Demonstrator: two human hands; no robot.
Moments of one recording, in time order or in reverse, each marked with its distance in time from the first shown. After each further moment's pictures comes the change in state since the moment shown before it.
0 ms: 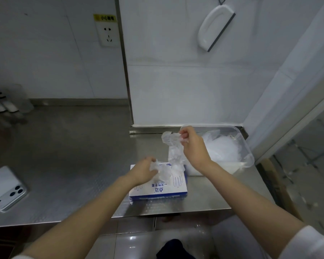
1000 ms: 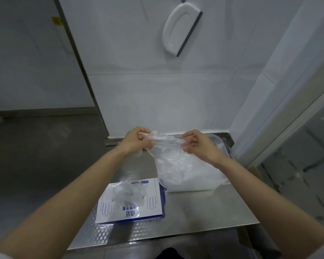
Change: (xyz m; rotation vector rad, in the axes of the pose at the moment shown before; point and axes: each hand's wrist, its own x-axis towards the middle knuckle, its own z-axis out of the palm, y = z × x) left_hand 0.082 0.106 -0.055 -0.630 0.091 -0.025; right_hand 0.055 0.053 -0.100 0.274 -0.234 0.191
